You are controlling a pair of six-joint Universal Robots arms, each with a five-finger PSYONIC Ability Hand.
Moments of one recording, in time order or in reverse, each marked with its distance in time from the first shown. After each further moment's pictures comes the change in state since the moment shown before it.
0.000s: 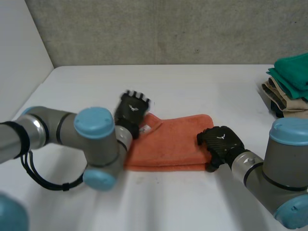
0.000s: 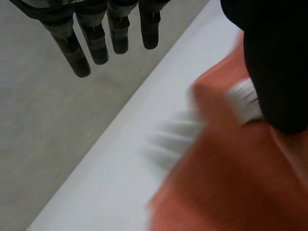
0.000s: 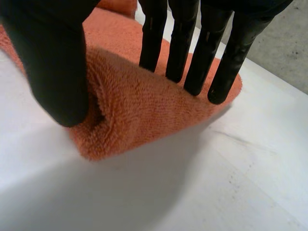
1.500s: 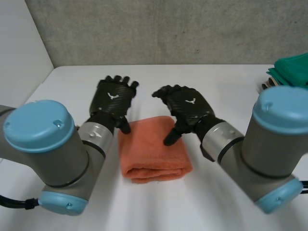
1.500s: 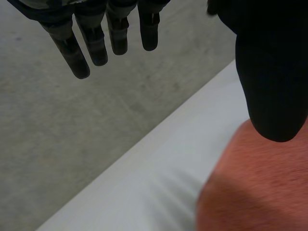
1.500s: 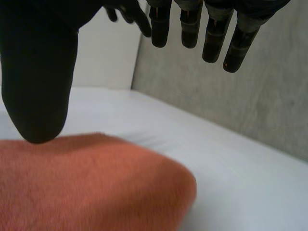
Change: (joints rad) left arm -0.026 0.455 -0.351 -0.026 -0.014 -0.219; right arm 0.220 -0.100 -0.244 0.058 0.007 0.352; left_hand 0.001 -0.003 0.000 0.000 -0.004; right_hand -0.314 -0.380 -0.383 -0.360 -0.336
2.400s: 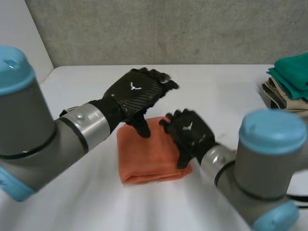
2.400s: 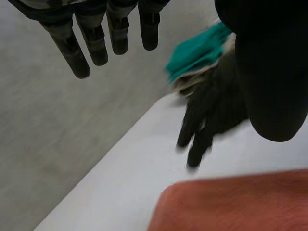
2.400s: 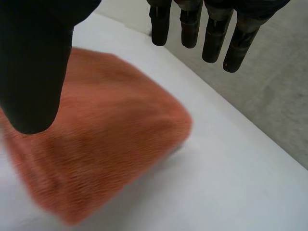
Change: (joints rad) left arm 0.082 0.118 0.158 -0.376 0.556 0.003; right arm 0.058 0.019 0.116 0.009 0.104 -0.362; left_hand 0.003 0.002 0.000 0.001 0.000; right_hand -0.016 0.000 0.000 0.000 -0.007
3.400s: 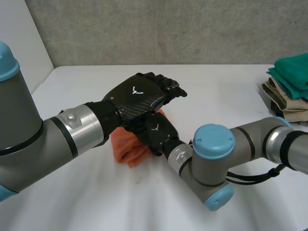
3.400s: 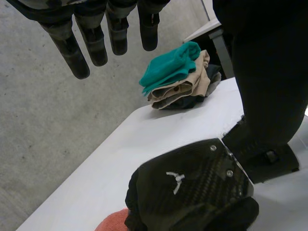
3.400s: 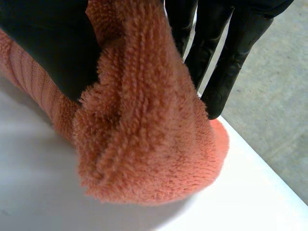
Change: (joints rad) left arm 0.037 0.033 -0.009 -0.060 0.131 -0.006; right arm 0.057 0.416 -0.318 -0.231 -0.094 -0.084; left_hand -0.003 -0.002 0.000 -0.001 0.000; right_hand 0.714 0.938 0.945 0.949 0.867
